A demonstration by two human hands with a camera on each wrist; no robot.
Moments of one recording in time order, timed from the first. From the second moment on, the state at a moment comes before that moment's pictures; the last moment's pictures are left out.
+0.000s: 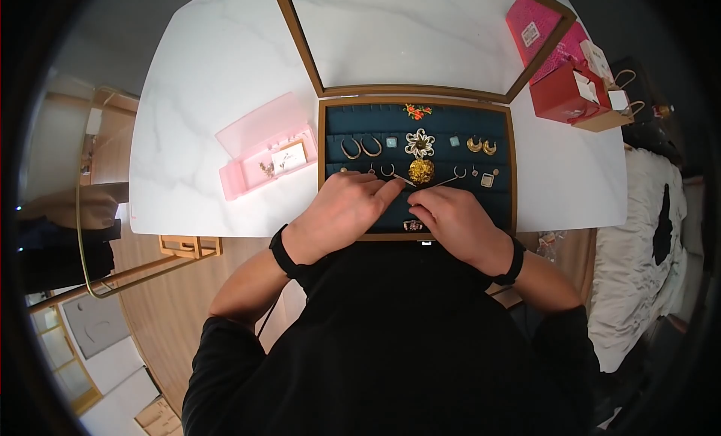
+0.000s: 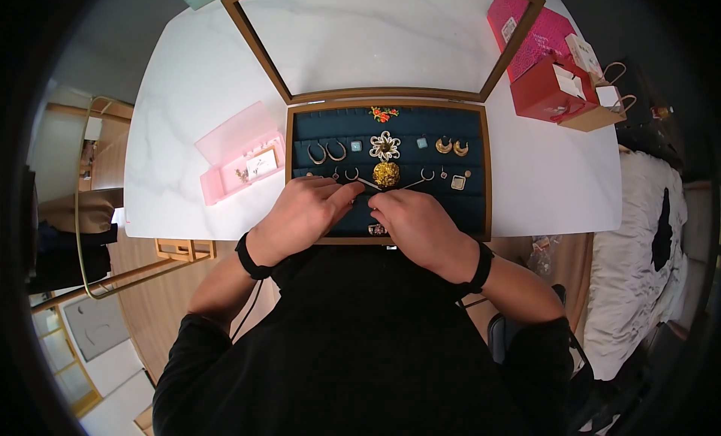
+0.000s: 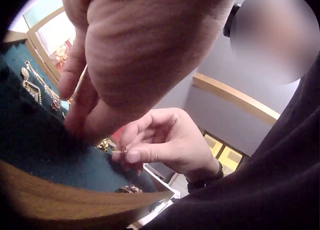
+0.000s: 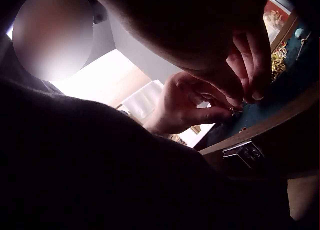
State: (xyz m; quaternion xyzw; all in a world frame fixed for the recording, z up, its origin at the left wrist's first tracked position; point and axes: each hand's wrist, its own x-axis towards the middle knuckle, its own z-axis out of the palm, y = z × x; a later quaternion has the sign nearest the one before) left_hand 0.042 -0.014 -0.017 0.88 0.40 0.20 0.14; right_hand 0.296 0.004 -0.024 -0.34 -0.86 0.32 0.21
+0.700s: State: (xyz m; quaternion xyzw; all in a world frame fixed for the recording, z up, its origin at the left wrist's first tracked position) left_hand 0.037 -0.008 -0.017 0.89 0.36 0.20 0.18; right_hand 0.293 0.006 -0.030 -0.32 -0.88 0.28 0.20
